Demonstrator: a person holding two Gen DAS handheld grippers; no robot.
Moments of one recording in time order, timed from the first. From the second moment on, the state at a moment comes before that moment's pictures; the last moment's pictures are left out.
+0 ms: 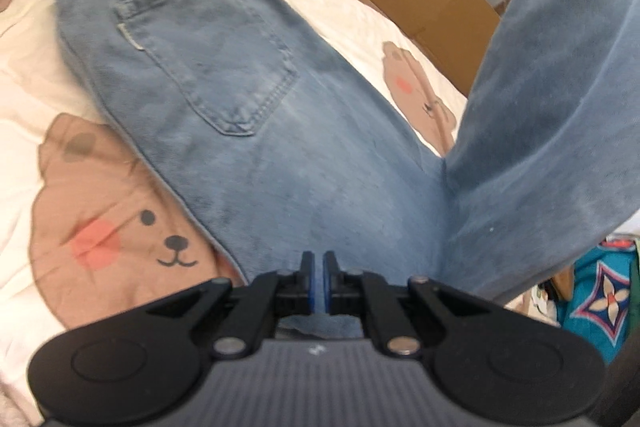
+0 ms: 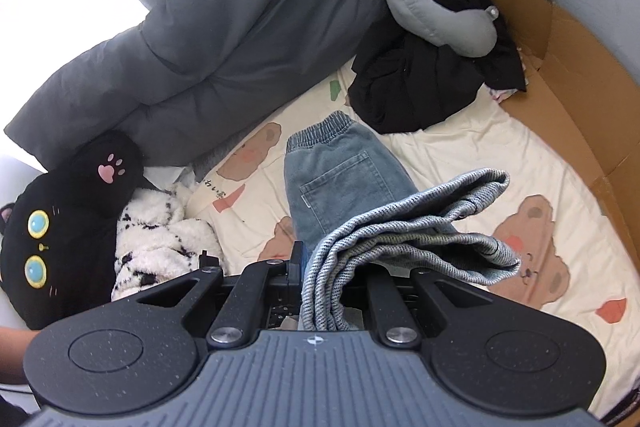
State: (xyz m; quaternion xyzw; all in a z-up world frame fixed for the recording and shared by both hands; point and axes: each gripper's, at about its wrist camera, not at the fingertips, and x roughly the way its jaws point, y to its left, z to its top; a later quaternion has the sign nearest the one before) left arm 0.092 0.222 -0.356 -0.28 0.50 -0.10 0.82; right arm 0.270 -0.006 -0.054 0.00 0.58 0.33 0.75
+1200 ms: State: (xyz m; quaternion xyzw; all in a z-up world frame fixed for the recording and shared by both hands) left arm 0.102 0.263 -0.363 -0.31 0.47 0.00 0.83; right arm 0.383 0.096 -0.282 0.21 0.62 0.26 0.71
